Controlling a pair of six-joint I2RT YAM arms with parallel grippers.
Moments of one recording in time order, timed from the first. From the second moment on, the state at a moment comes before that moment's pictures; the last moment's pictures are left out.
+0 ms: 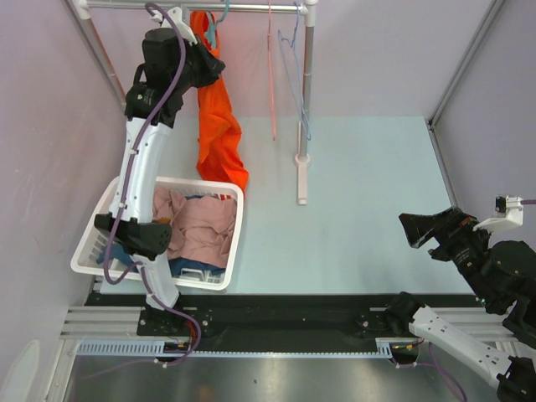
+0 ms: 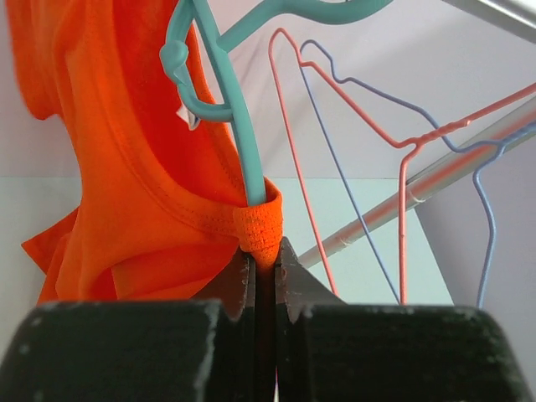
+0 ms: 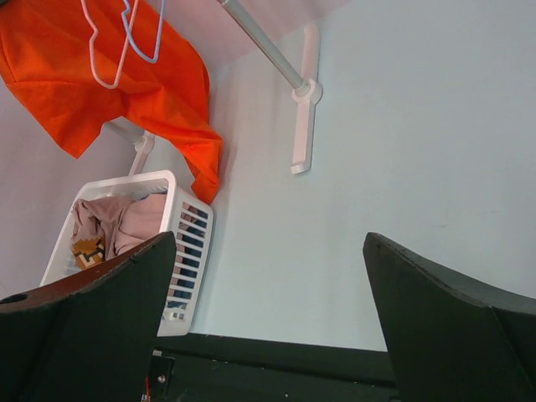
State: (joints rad) left arm -0.26 1.89 2.44 -0.73 0.08 -0.41; right arm 0.78 0.45 1.30 -1.08 0.53 0.73
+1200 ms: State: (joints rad) left arm -0.39 0.99 0.94 0.06 0.20 -1.10; right arm 0.78 0.47 1.19 -1.01 0.48 0.73
